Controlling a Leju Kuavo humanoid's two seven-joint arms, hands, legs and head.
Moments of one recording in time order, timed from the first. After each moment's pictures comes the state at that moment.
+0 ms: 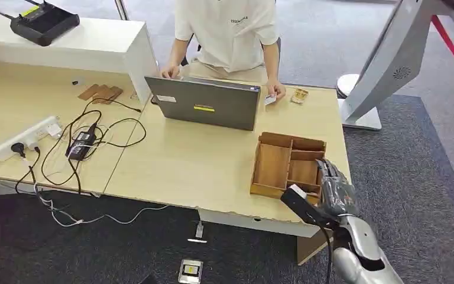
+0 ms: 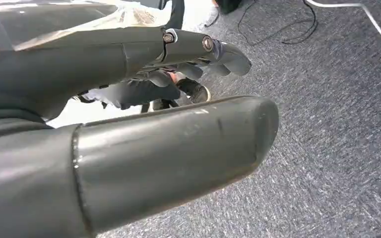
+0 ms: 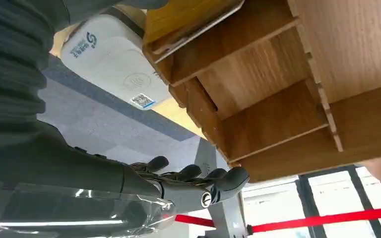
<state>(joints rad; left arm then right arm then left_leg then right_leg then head) -0.18 0.08 -0.90 -0.33 -0.12 0.59 0.35 -0.30 -0.31 0.66 -1.34 0.89 -0.14 0.36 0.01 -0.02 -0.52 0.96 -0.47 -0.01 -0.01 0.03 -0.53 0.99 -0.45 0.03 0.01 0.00</state>
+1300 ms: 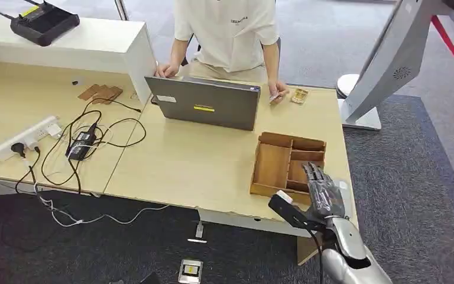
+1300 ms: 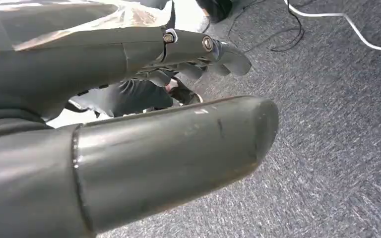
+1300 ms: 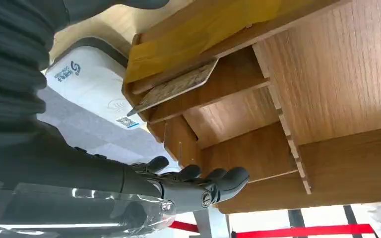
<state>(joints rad) -0.20 0.08 -0.91 -0.33 -0.14 0.57 0.34 -0.34 -0.27 0.74 -1.24 0.92 -0.18 0.35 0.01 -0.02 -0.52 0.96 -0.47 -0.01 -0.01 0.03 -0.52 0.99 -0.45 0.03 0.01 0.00</state>
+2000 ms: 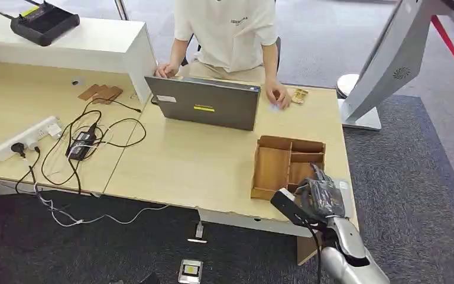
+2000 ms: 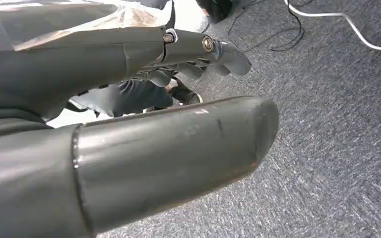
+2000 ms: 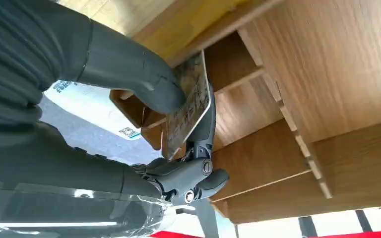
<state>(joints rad) -0.19 0.08 -0.91 -0.33 -0.14 0.57 0.34 -0.35 -0.27 0.75 -1.20 0.85 -0.21 0.34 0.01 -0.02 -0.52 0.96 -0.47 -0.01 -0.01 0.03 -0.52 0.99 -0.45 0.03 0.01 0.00</state>
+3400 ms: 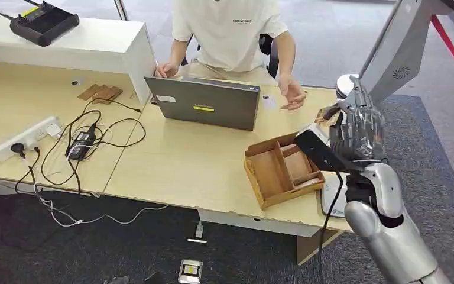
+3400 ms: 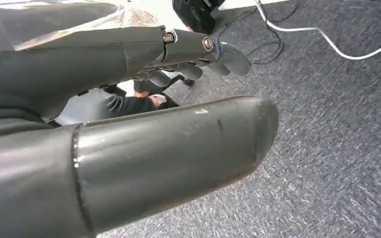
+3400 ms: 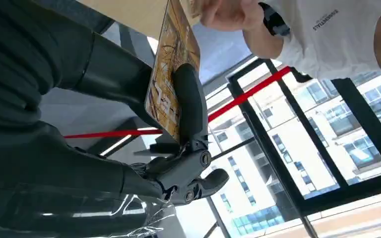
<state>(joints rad) -0.22 0.08 -0.92 -0.33 -0.21 0.53 0.33 -0.58 -0.33 0.69 -1.54 0.84 -0.23 0.37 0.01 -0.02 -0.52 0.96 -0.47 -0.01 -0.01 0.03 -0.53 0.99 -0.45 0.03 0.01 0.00</state>
